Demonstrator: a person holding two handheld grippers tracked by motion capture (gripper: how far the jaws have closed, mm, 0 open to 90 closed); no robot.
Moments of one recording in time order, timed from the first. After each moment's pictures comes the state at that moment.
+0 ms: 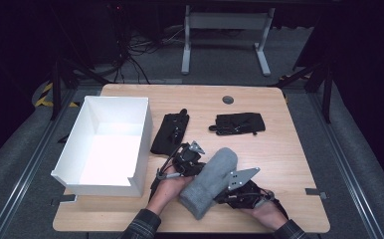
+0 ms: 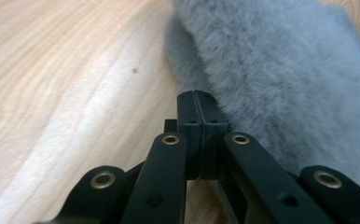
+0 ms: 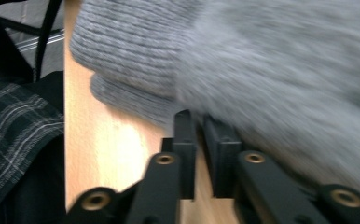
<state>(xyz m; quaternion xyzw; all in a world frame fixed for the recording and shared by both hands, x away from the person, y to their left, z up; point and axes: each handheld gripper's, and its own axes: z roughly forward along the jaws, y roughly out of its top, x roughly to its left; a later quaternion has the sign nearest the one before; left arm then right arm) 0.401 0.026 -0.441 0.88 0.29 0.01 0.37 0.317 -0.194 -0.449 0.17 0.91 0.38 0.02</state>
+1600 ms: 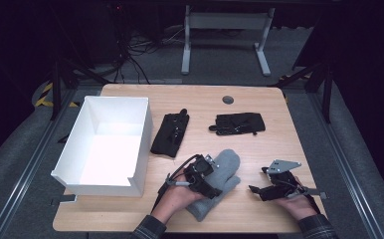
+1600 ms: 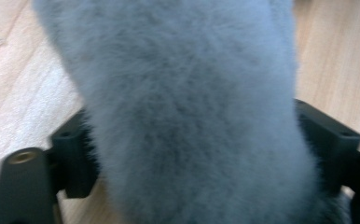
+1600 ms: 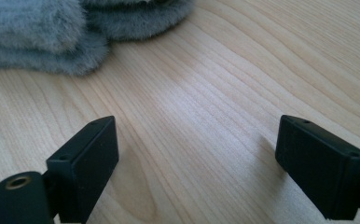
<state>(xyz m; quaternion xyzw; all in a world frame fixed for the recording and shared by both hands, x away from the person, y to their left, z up) 0.374 -0.012 -0.450 0.92 0.23 -0.06 0.31 0.340 -0.300 -0.465 0.34 0.87 0.34 0.15</state>
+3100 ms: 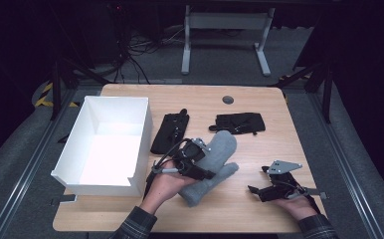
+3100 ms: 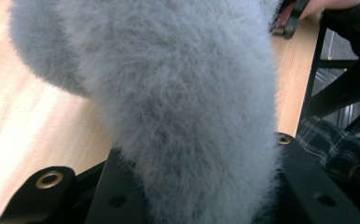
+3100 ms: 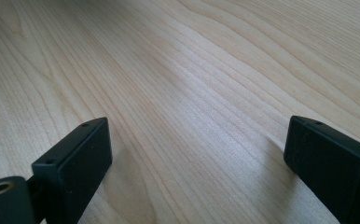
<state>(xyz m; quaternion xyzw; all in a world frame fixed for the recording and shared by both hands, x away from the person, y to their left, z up) 0.378 0.023 -0.370 0.91 0.24 -0.06 0.34 0.340 -0.301 -0.471 0.33 0.86 0.36 0.16</state>
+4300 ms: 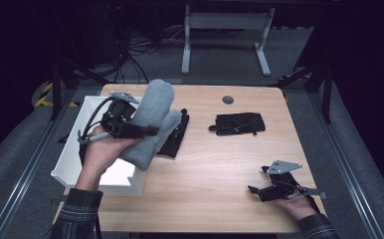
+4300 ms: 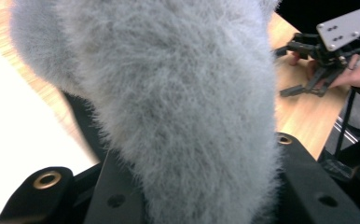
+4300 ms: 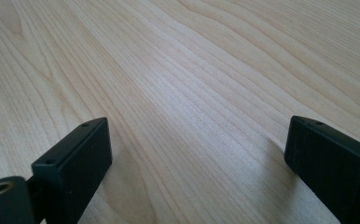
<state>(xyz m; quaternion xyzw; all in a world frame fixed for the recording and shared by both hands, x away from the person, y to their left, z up) 0.403 0.183 -0.270 0.84 0.36 0.03 0.40 0.340 -0.301 -0.471 0.34 0.86 0.36 0.16</state>
